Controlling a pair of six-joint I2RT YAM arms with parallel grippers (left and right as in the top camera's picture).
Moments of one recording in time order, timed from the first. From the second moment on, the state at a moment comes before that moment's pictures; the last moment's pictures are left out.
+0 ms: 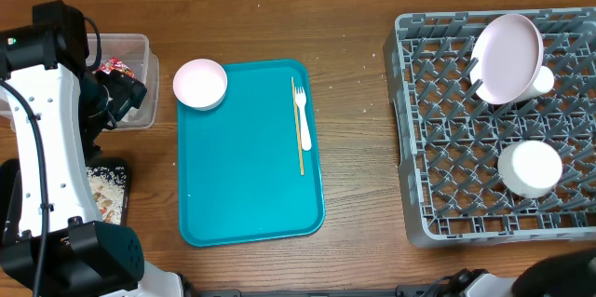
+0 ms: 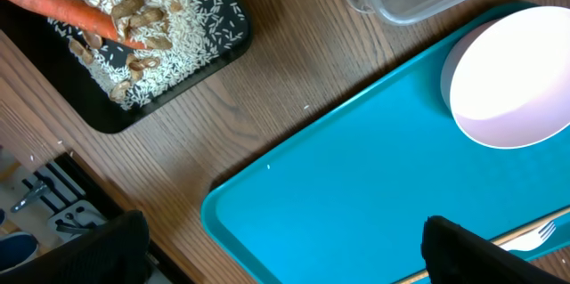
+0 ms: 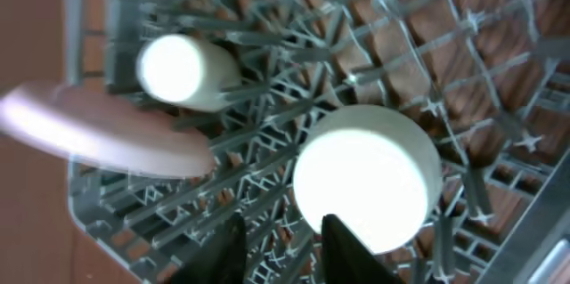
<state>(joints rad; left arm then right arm) 0.26 1.72 1.82 -1.61 -0.05 -0.79 -0.88 1.49 1.49 -1.17 -0.36 0.46</state>
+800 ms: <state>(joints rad) 0.26 1.72 1.82 -1.61 -0.05 -0.79 0.57 1.85 1.53 -0.31 -0.42 0.60</state>
